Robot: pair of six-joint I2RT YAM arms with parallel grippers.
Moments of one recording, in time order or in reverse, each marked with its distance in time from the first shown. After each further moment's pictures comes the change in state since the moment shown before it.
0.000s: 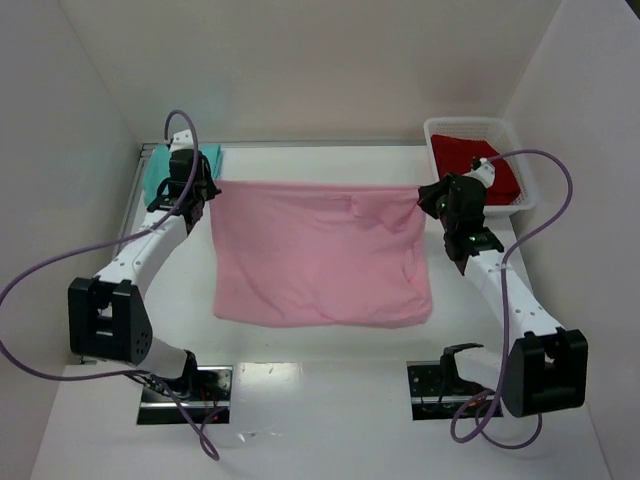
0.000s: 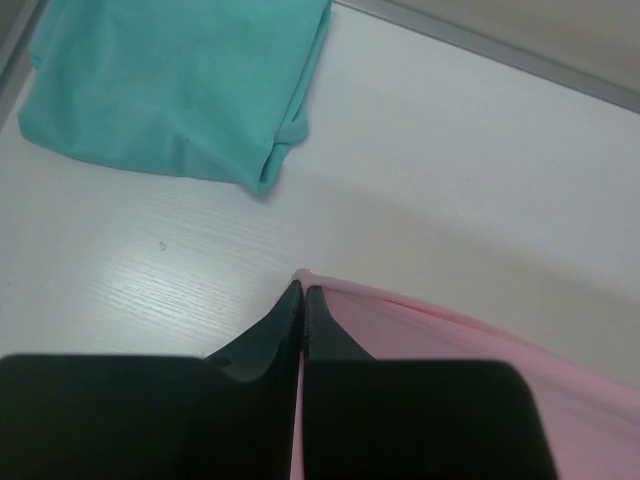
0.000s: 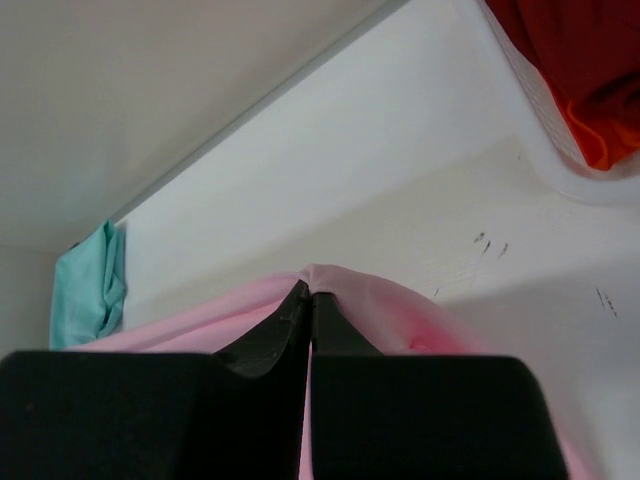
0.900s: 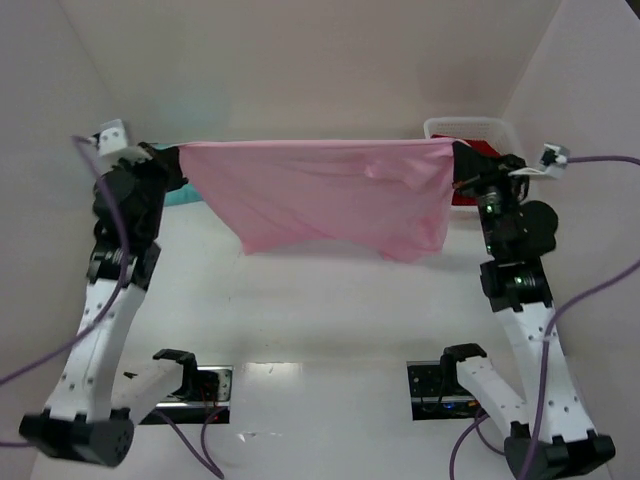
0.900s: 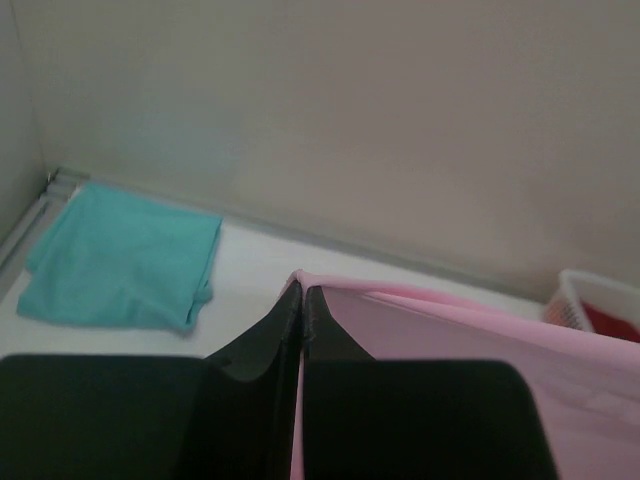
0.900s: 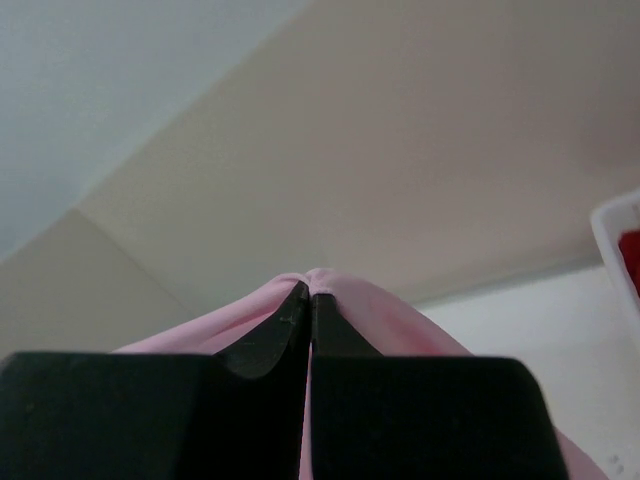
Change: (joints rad) left arm 0.005 -0.402 0.001 0.066 0.100 -0.002; right arm -0.004 -0.298 0.133 0.133 -0.083 -0.068
